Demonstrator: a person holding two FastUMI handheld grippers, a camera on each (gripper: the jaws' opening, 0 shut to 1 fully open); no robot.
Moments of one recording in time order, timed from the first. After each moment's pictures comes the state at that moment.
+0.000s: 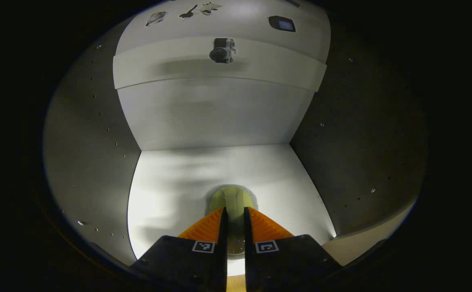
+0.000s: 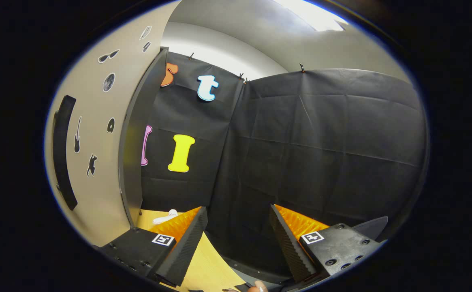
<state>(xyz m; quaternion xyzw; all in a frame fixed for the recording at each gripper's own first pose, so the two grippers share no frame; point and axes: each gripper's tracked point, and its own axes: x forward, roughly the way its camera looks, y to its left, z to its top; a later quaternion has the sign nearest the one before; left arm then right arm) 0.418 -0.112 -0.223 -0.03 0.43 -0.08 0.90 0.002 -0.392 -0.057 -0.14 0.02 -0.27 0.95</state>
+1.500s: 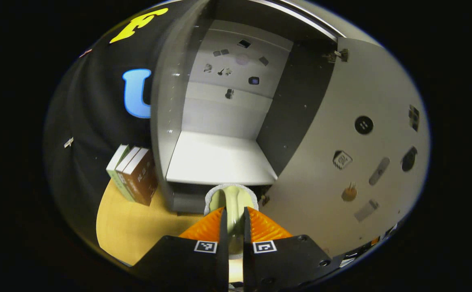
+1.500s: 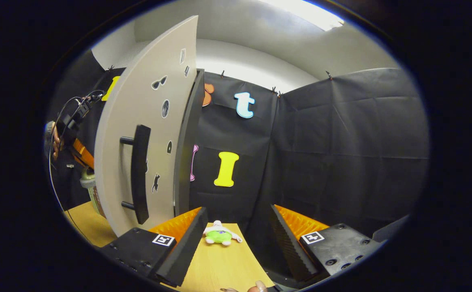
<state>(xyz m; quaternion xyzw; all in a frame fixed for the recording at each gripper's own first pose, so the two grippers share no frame) 0.089 -0.084 -0.120 -0.12 0.34 -0.10 0.93 -0.018 -0.289 -0.046 -0.12 -0.02 -0.12 0.99</state>
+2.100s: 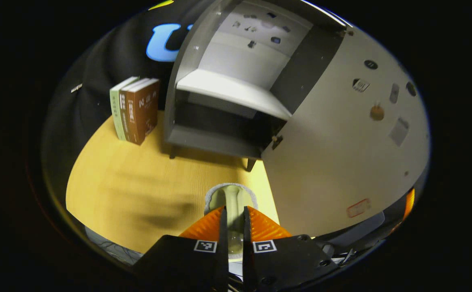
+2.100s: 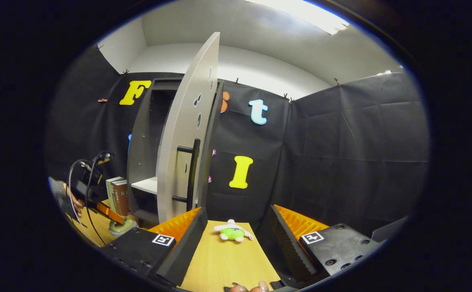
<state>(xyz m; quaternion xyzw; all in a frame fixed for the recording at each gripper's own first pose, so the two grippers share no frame) 0.005 -0.119 -0.309 -0.18 0.42 -0.07 0.88 -0.063 -0.239 -0.045 -0.12 -0.03 -0.07 0.99</state>
